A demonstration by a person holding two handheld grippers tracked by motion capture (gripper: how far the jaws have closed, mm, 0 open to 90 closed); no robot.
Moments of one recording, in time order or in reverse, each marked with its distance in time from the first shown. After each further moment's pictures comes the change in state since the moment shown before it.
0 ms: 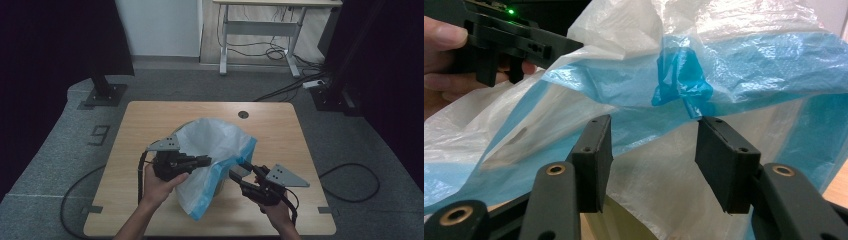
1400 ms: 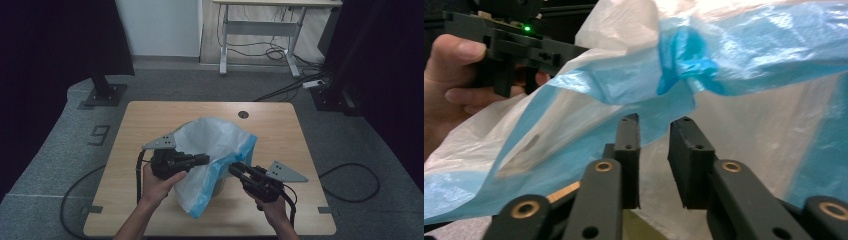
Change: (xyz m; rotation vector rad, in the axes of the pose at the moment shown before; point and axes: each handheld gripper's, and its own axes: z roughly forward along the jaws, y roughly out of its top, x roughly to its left) left arm 0.005 -0.002 -0.004 -0.032 -0.021 -0.027; right arm -0.006 0.000 0.007 -0.032 0.070 0.043
